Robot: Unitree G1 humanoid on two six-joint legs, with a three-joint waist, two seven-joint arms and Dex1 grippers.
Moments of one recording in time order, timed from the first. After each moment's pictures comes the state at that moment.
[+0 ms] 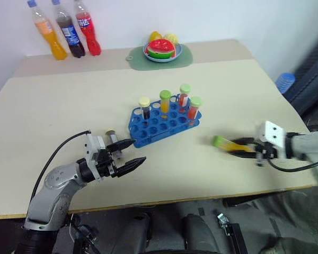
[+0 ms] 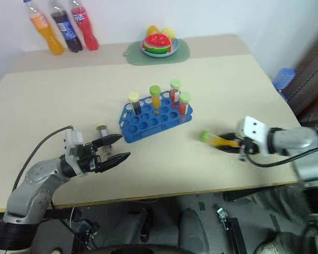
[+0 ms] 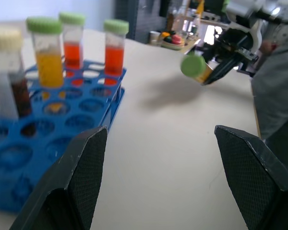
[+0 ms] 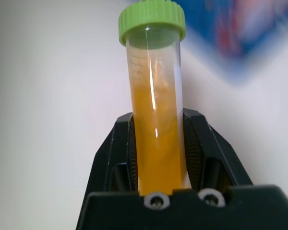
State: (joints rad) left arm -0.01 0.57 0.06 -0.31 -0.60 0.25 -0.97; right arm -0.27 -0.79 -0.04 -0.12 0.41 0.19 1.10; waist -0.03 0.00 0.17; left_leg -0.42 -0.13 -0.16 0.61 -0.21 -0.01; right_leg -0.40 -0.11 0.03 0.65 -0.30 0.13
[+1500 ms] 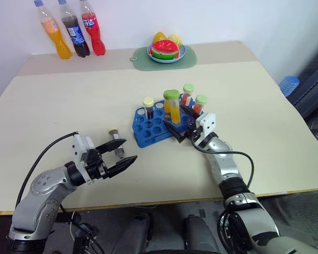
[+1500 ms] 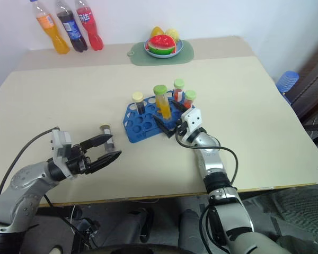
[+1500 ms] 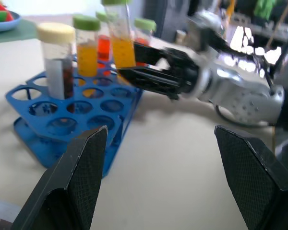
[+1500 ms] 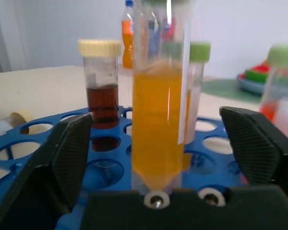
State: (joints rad) left arm 0.08 0.56 0.21 -0.45 -0.79 0.43 -0.79; right arm -0.45 -0.22 0.02 0.43 0.19 -0.35 0.72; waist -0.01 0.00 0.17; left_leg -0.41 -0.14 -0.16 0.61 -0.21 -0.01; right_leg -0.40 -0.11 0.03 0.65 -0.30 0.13
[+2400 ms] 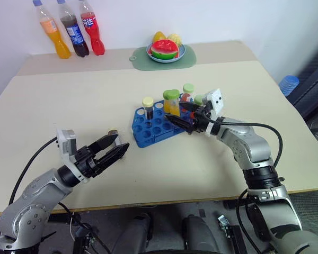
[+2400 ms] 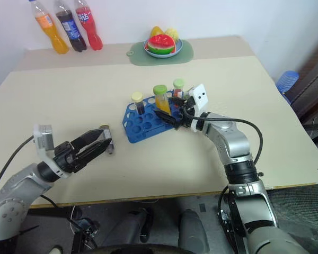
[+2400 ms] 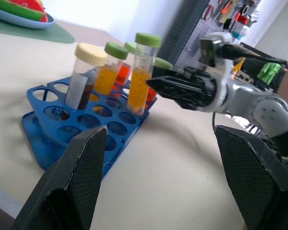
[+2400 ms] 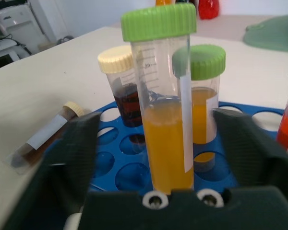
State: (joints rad) left arm 0.14 0.55 0.30 -0.53 -1.01 0.55 -0.67; right arm -0.62 -0.37 0.06 0.13 0.39 0.48 0.76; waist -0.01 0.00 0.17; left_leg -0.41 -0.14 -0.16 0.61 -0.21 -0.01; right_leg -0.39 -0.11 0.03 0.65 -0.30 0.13
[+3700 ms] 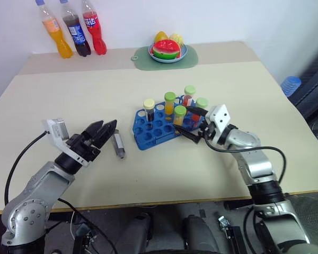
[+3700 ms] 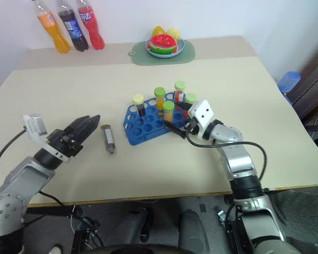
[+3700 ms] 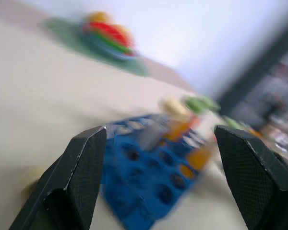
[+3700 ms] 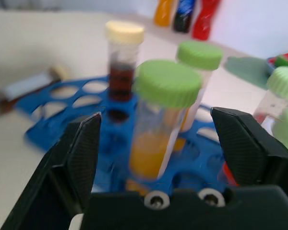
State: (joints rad) left arm 0.00 0.52 0.37 -0.57 -1.32 0.68 0.05; right arm -0.38 -0.50 0.06 -0.02 0.21 0.12 0.83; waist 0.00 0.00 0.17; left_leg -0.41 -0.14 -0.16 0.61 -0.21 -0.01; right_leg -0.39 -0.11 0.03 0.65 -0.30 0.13
